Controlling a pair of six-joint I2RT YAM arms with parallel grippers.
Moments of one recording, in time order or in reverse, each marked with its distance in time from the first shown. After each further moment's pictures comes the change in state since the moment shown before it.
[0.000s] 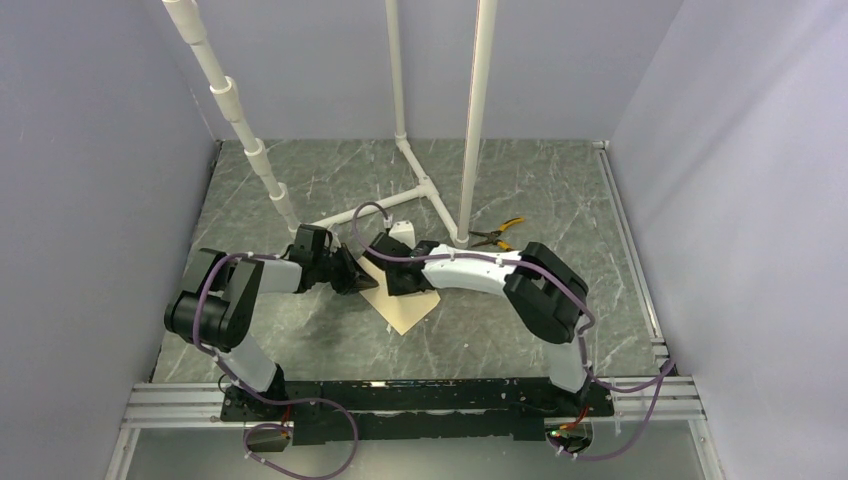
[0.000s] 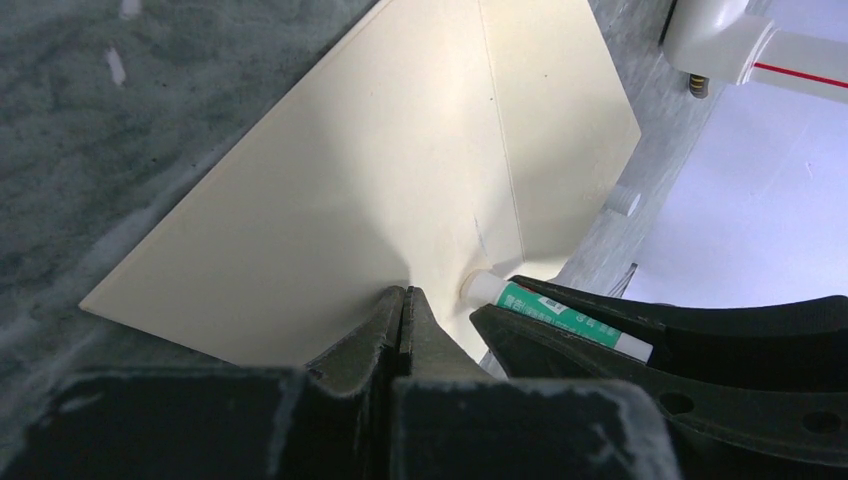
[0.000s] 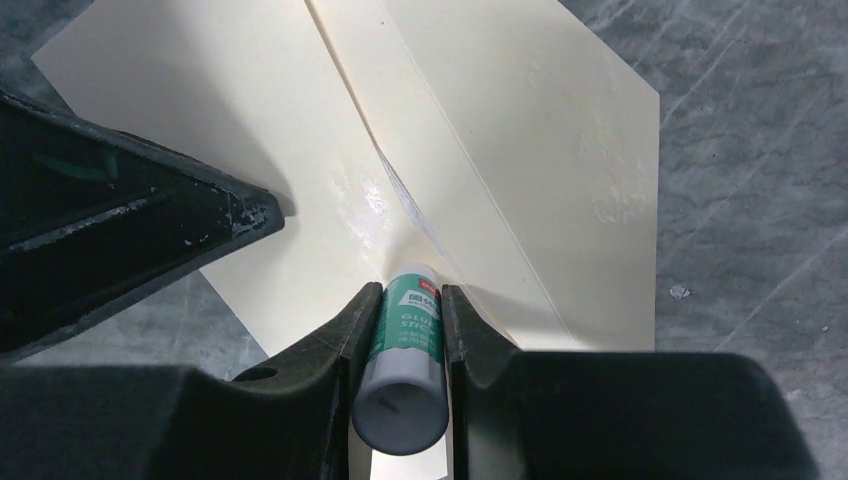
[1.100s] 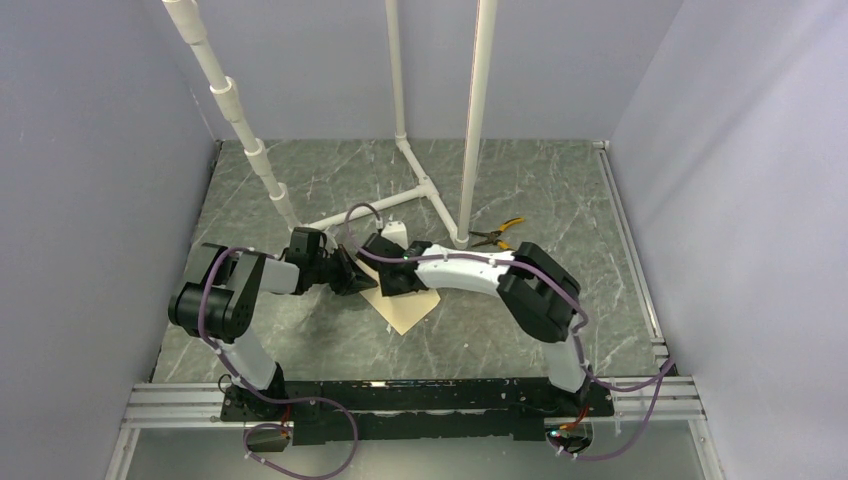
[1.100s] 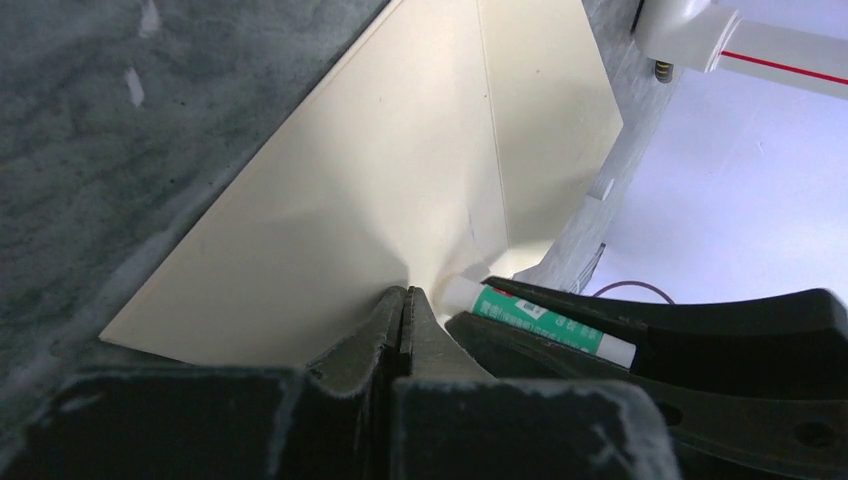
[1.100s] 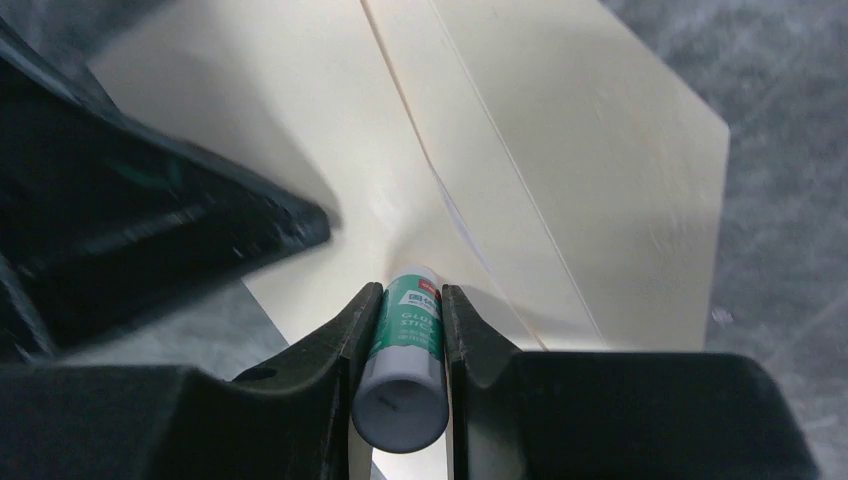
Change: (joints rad) left arm 0.045 0.052 -0.029 0.102 0.106 -0.011; right arm 0.016 0.014 0.025 0.000 -0.011 -0.003
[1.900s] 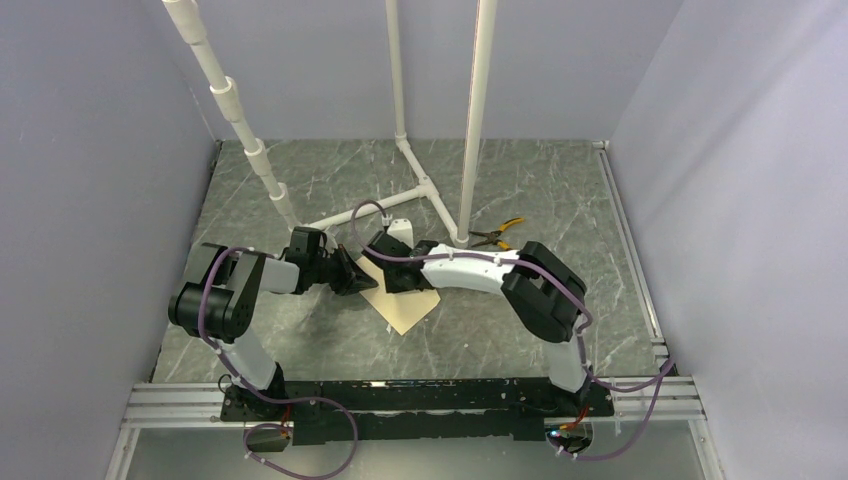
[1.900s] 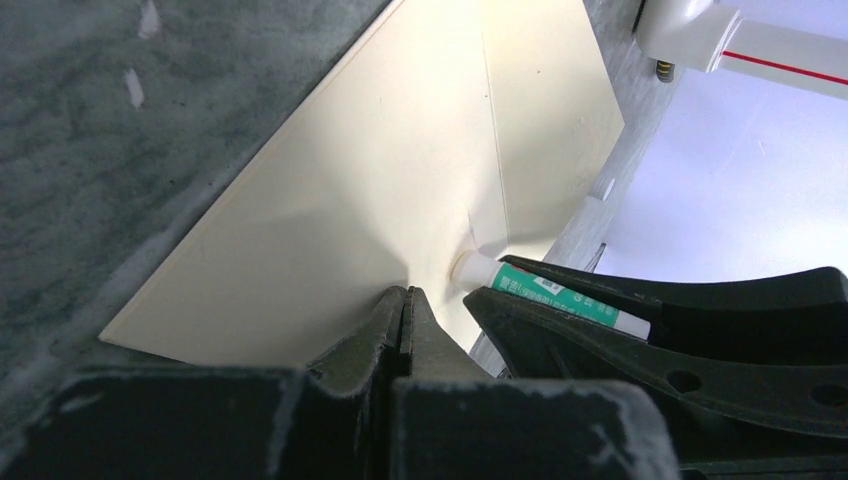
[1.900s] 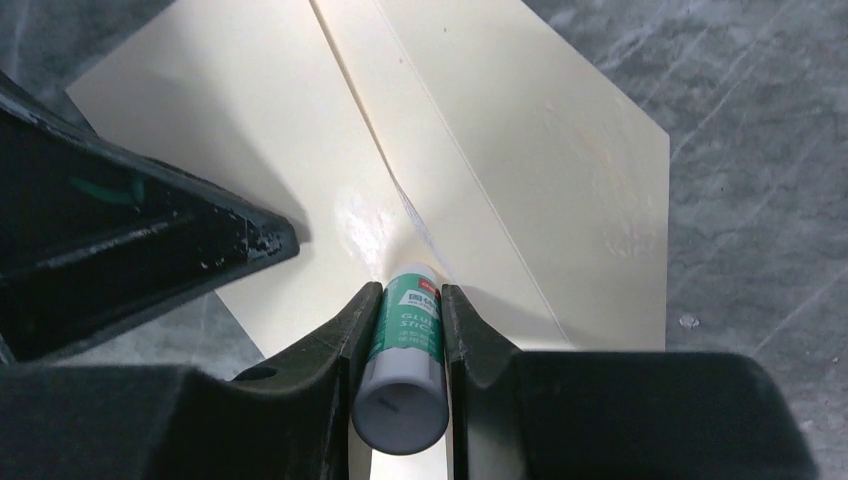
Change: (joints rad) left arm 0.000 0.000 0.005 -0.011 0.001 0.003; right arm -0.019 0.007 -0.008 0.045 0.027 -0.016
